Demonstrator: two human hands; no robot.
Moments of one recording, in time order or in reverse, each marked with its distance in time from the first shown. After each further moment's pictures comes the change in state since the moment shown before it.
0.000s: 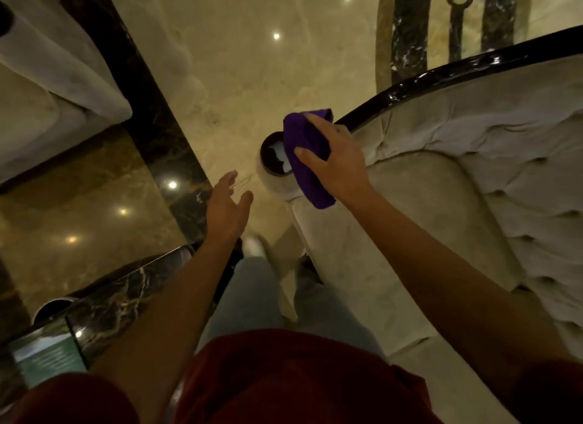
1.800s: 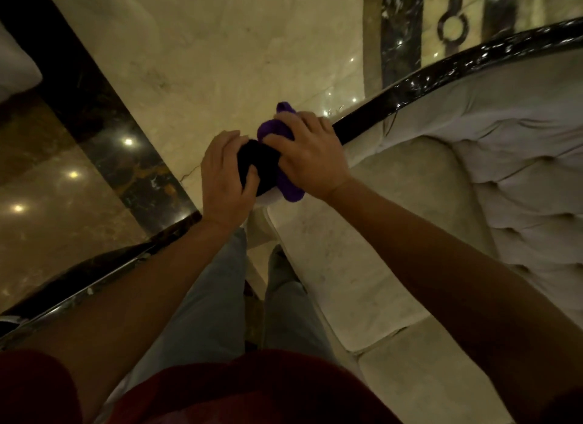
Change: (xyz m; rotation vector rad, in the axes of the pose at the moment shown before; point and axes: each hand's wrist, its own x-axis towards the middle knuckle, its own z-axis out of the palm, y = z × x) left_hand 0.111 0.032 0.084 0.210 -0.057 0.539; right_hand 0.105 0.079 0.037 -0.693 -0.121 -0.397
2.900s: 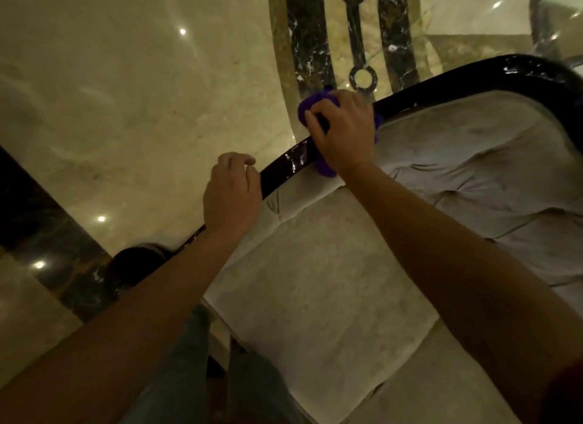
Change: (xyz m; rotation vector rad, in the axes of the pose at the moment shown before) left_hand 0.136 0.175 0.128 0.060 -0.080 -0.035; right_hand -0.010 0.269 -0.077 0.041 0.437 0.484
